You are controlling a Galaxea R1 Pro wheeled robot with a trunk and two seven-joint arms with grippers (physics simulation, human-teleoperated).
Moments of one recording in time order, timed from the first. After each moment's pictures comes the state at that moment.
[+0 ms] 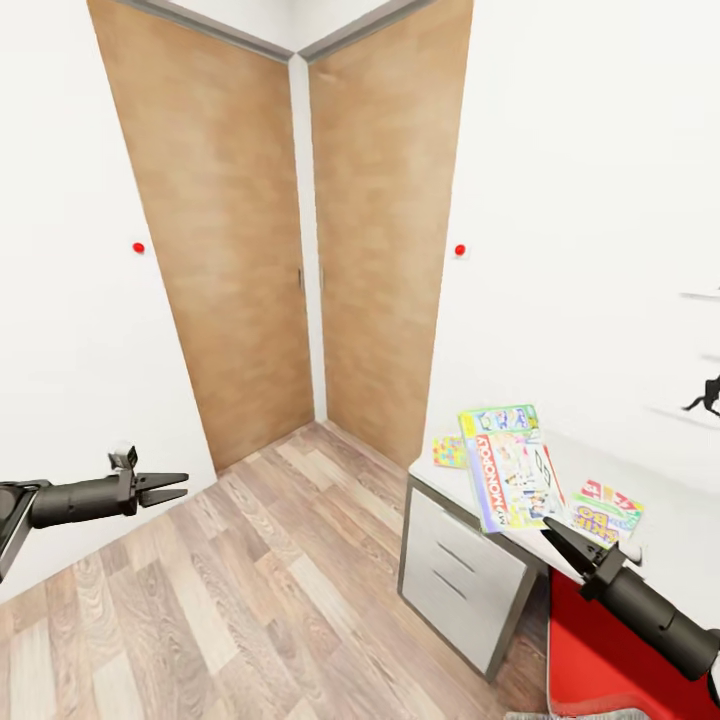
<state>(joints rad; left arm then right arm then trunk) -0.71 0.51 0.19 -0.84 0.05 0.98 -1.57 -0.13 -0.10 -0.59 -1.47 -0.84 1.04 0.82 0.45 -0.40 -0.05</state>
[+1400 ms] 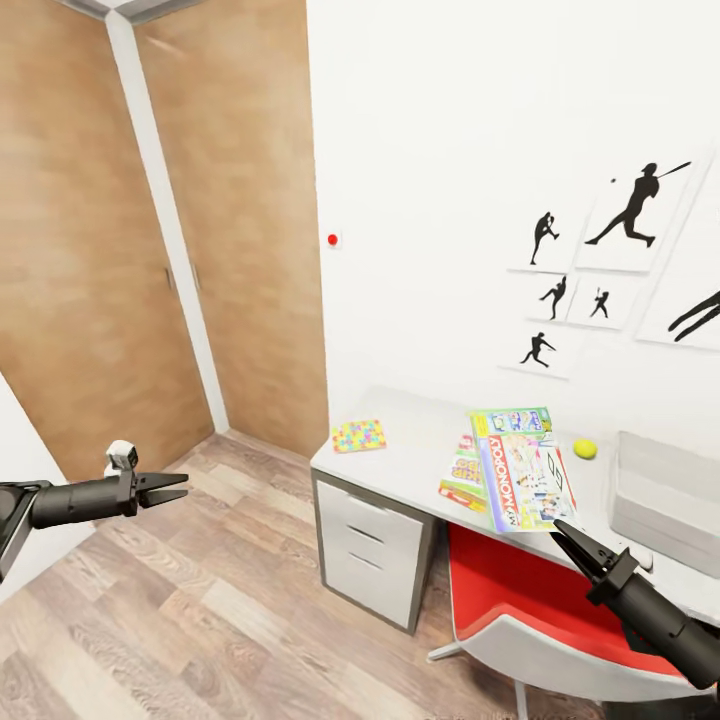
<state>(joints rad) -0.71 0.50 0.19 -0.83 0.05 0.98 -1.57 -0.13 -0.10 -0.63 -1.44 -0.83 1.04 0.85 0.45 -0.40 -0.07</state>
